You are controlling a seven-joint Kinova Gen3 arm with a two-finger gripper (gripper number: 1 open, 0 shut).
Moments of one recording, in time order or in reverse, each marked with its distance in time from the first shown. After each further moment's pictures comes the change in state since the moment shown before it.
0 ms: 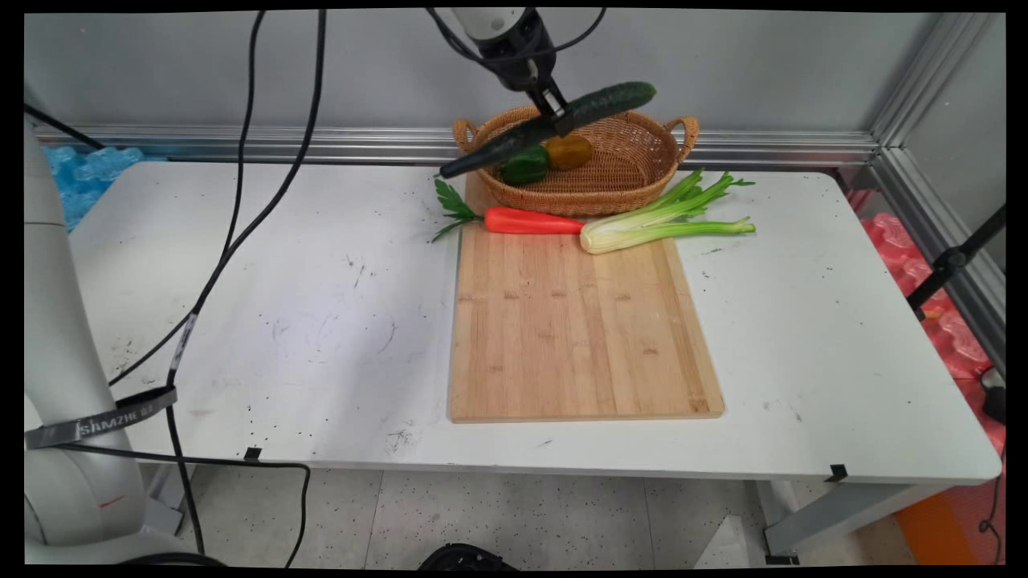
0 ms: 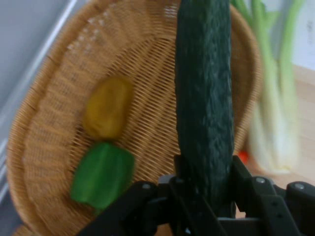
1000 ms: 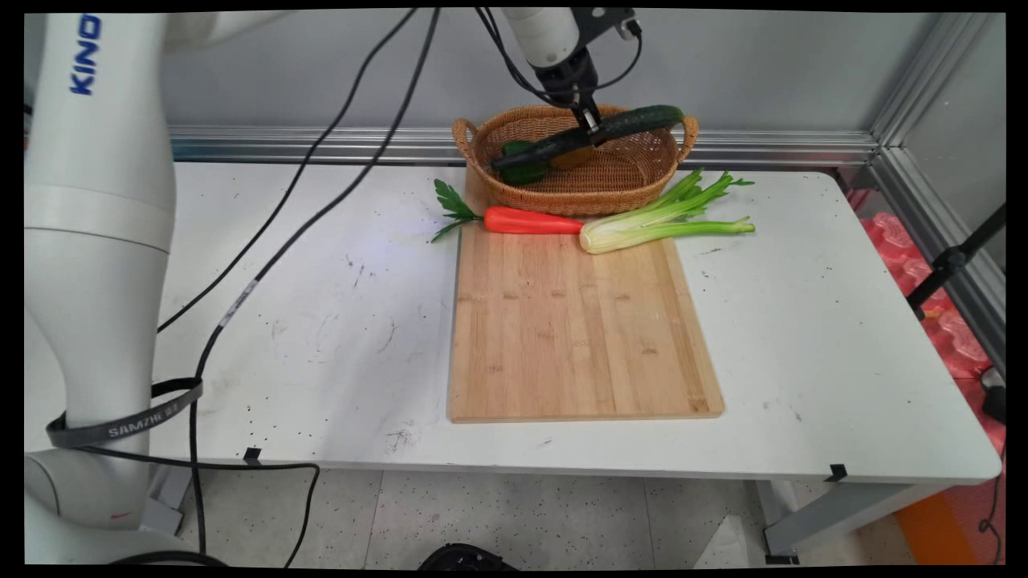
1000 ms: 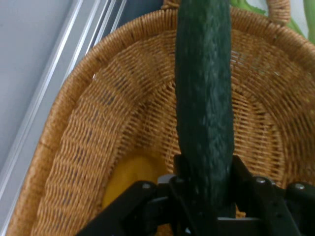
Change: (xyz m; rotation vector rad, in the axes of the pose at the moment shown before) arm 0.046 -0.046 0.129 -0.036 0.016 0.151
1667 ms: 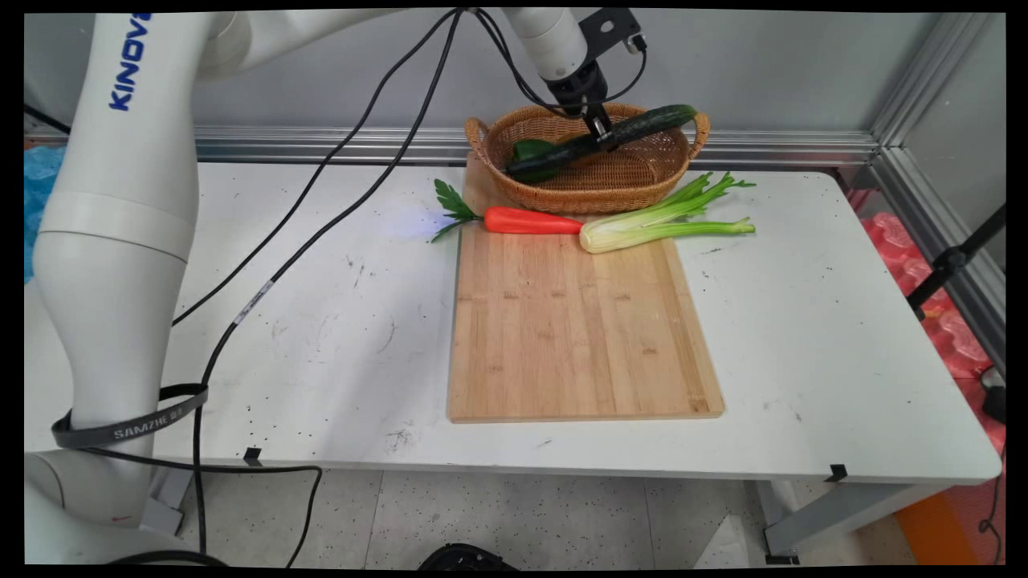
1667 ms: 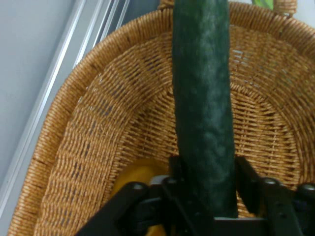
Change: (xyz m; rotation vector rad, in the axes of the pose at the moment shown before) arm 0.000 -0.009 0.033 -0.015 0.055 0.038
